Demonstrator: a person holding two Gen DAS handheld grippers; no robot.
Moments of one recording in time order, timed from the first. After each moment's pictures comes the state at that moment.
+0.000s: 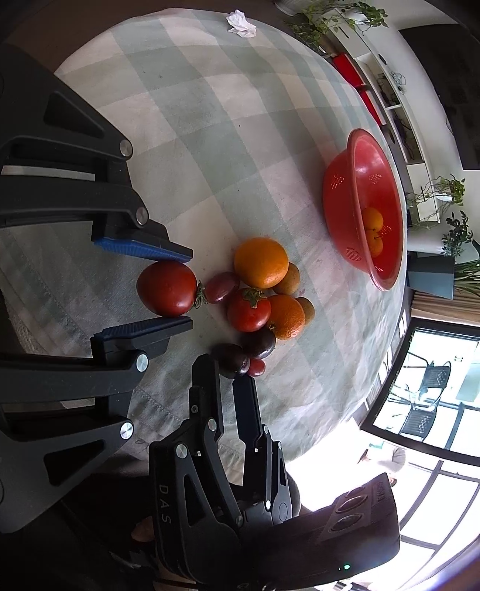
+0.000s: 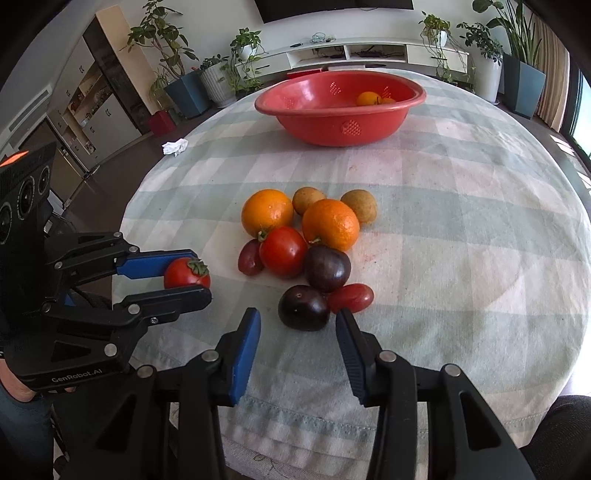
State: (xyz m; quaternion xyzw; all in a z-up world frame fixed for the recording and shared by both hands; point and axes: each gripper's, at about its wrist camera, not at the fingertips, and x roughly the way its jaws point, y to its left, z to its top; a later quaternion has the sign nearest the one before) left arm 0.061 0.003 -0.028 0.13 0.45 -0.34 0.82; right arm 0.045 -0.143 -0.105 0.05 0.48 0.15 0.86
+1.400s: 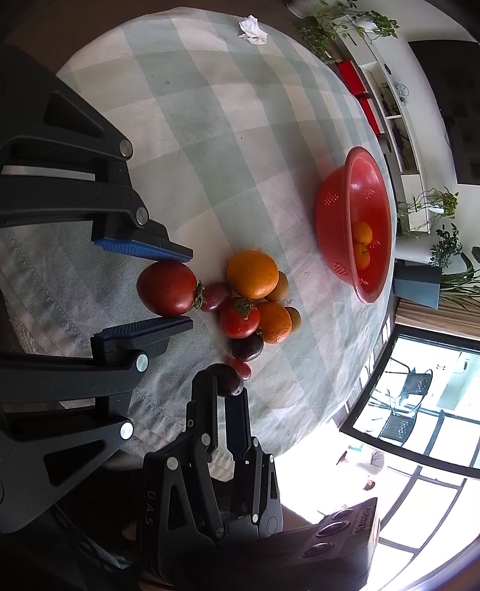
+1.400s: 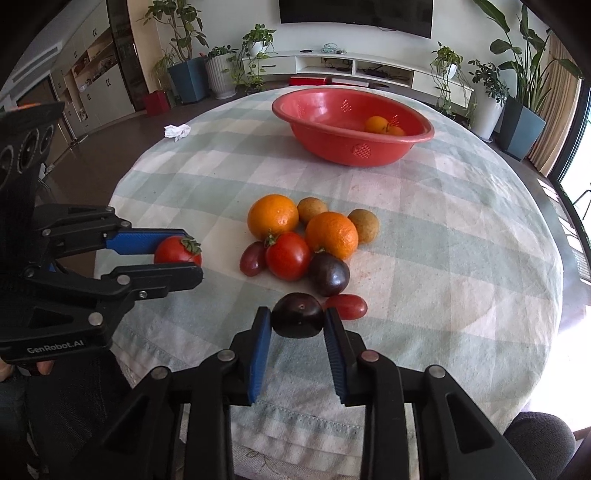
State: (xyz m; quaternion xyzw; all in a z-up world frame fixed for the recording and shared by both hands) left arm 0.059 0.019 -0.023 0.10 0.43 -0.34 0.83; right arm 0.034 -0.128 -0.088 -0.02 0.46 0.13 0.88
